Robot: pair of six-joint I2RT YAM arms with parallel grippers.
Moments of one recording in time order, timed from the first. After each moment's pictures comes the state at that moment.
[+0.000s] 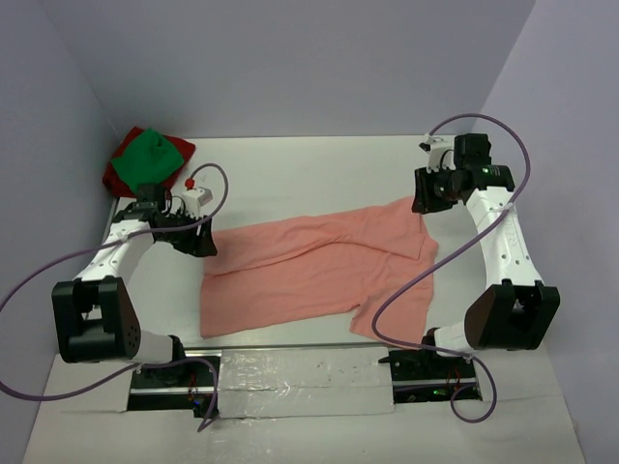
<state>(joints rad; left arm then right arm) 0.04 1.41 0.93 -0.67 0.56 0.40 -0.08 1.40 1.39 -0.98 -0.34 -0.25</state>
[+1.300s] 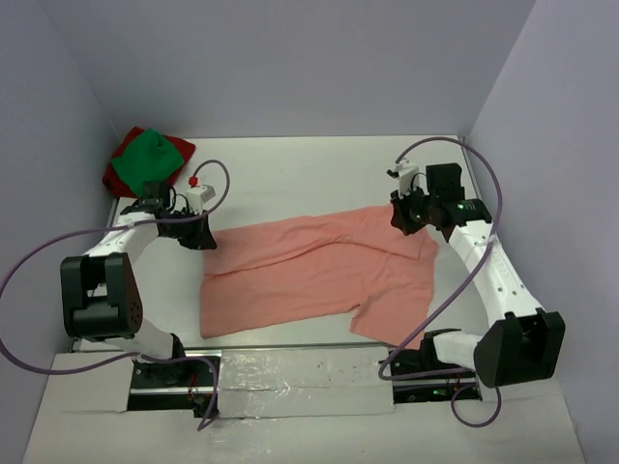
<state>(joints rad) 0.04 1.54 0.96 -0.60 0.66 0.41 0.10 1.23 1.07 -0.72 -0.37 -0.34</state>
